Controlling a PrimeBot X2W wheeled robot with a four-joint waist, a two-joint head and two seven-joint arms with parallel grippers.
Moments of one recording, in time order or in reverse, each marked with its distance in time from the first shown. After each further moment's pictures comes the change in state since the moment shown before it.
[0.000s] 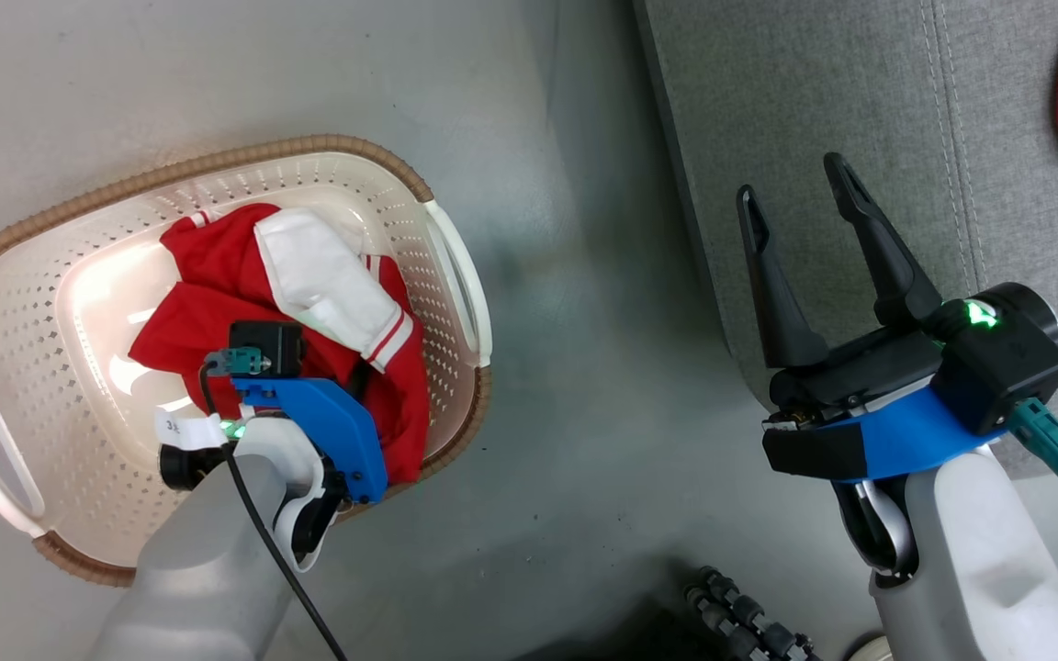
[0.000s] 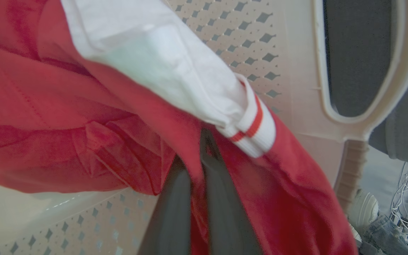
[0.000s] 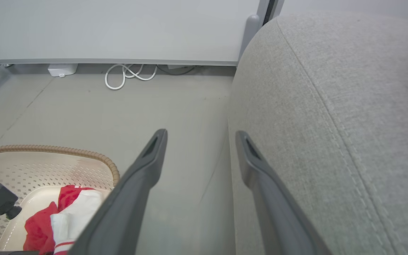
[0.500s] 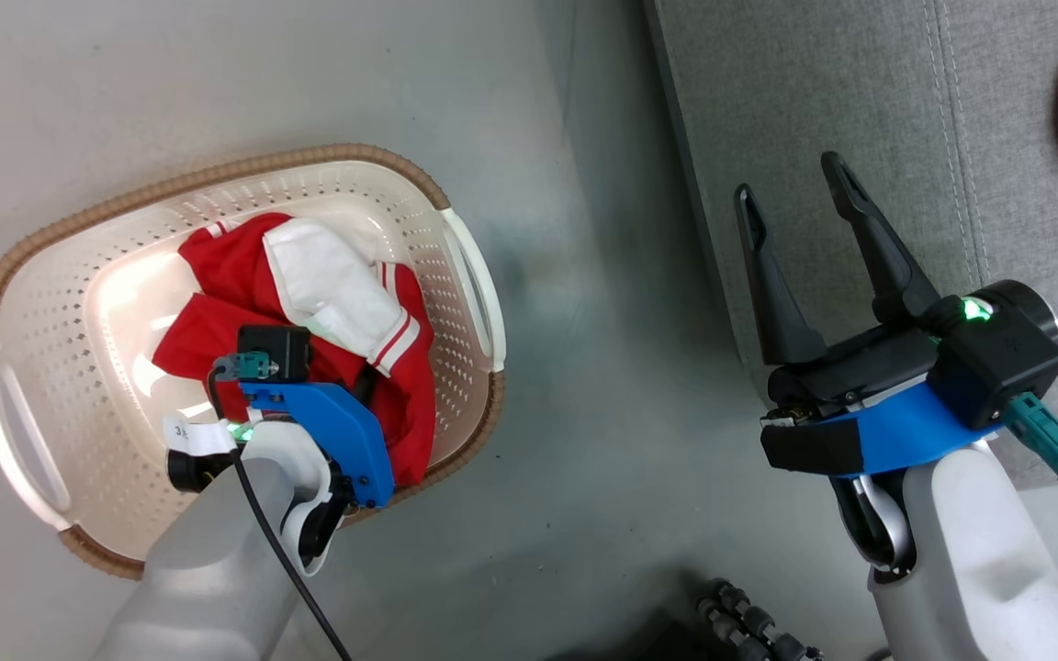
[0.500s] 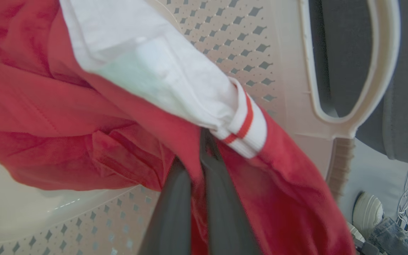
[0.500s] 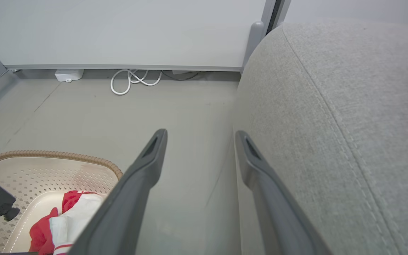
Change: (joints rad) left arm -0.009 0.005 -0.062 0.013 -0.044 0.000 -0.026; right arm -0.005 0.000 0.001 0.010 -0.002 0.000 0.001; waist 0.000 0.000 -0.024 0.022
